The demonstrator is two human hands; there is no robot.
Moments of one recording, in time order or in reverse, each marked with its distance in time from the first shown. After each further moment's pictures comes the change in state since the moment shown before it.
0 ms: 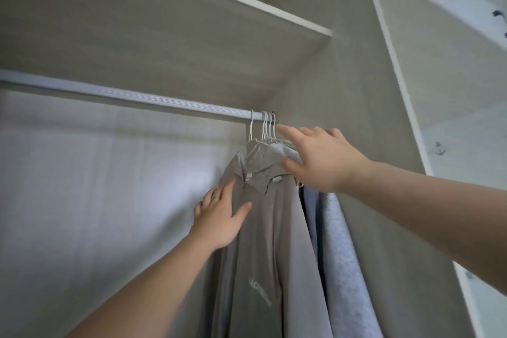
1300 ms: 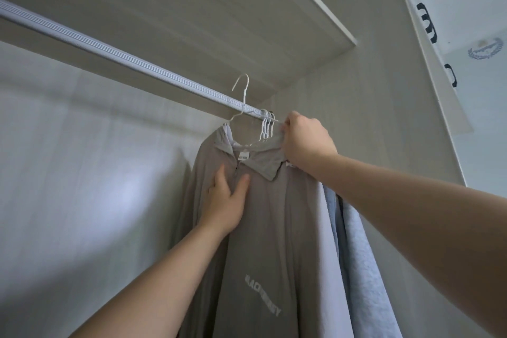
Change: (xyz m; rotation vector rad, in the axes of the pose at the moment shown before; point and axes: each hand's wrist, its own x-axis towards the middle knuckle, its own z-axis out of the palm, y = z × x) left_hand 0.055 -0.011 0.033 -0.794 0.119 -0.056; right_hand 0.097 -0.034 0.057 0.044 0.260 0.374
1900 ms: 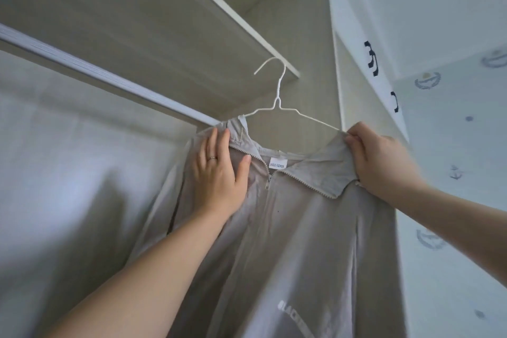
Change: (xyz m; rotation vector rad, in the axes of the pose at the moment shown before) left_hand -0.062 0.151 0.026 0.294 0.315 0.414; right_hand -0.084 0.128 -0.204 -0.184 0.168 -0.174
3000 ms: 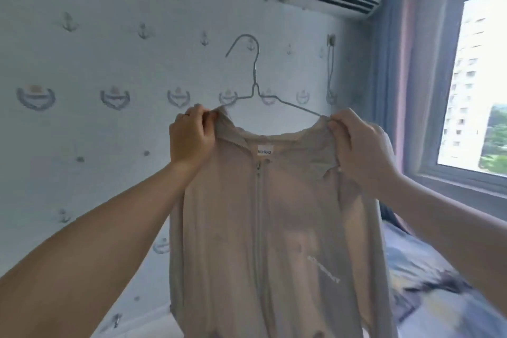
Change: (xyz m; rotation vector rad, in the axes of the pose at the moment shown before) left_hand -0.330 0.733 0.193 -1.211 -0.545 0.042; right_hand -0.327 0.309 -0.569 -0.977 -0.188 0.525
